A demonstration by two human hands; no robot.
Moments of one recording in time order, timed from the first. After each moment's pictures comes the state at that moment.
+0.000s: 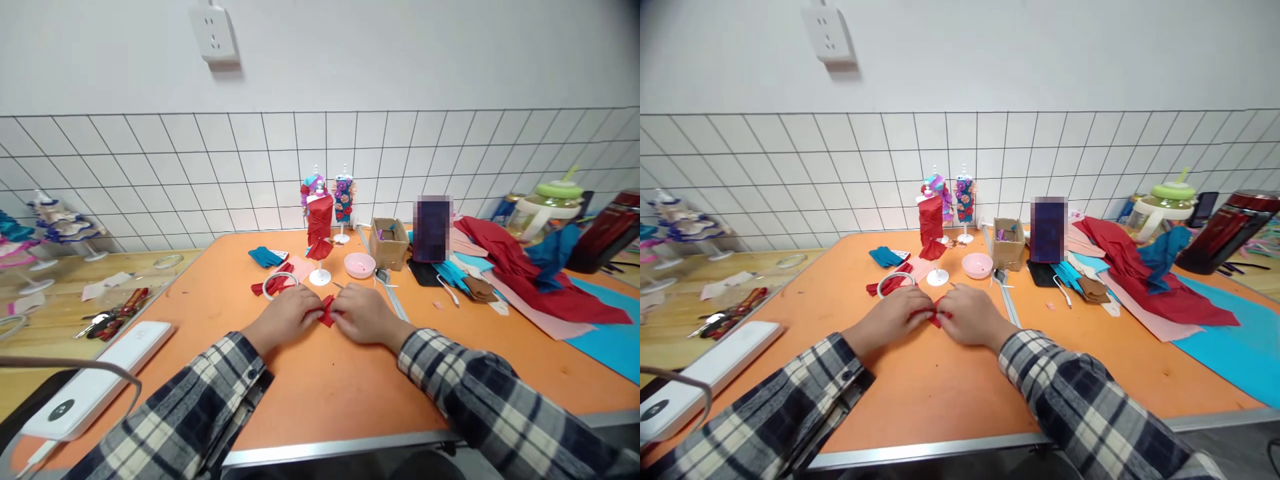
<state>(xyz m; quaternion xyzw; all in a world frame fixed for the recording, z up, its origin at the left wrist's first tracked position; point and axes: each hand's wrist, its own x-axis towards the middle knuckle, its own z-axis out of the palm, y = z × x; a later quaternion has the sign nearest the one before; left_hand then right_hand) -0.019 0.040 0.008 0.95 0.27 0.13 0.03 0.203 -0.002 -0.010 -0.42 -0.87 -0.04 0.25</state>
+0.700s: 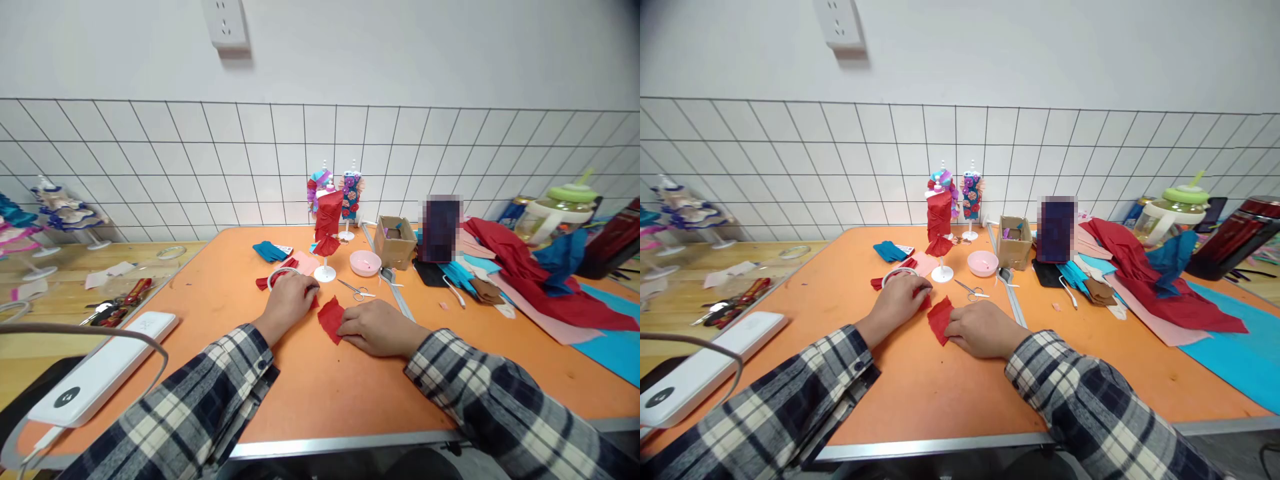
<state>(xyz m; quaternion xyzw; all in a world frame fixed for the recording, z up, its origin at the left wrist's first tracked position) -0.013 0.055 -0.001 0.87 0.44 0.23 -0.01 0.206 -0.020 -0.007 -0.35 -0.93 0.01 0.09</state>
